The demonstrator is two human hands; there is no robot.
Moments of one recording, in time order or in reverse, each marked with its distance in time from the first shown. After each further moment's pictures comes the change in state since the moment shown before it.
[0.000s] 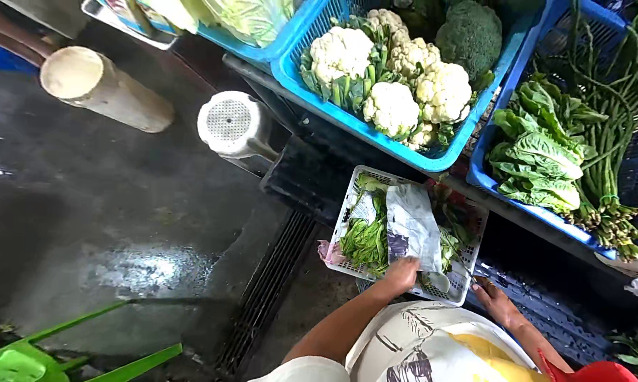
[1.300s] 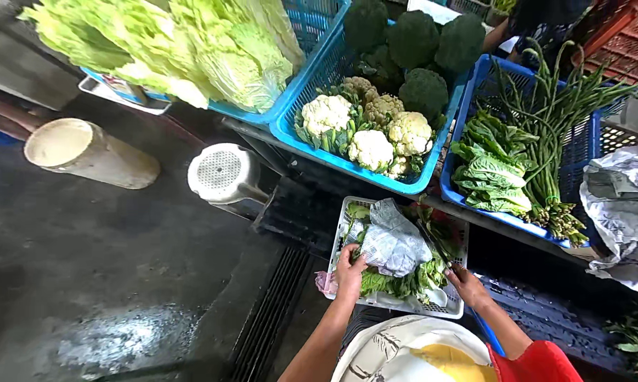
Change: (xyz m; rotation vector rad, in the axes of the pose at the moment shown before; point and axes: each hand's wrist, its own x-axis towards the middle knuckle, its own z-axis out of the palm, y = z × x) left_hand -0.062 -0.051 -0.089 -0.991 0.871 -0.108; right_hand 0.013 -0.091 0.012 0.000 0.178 -0.046
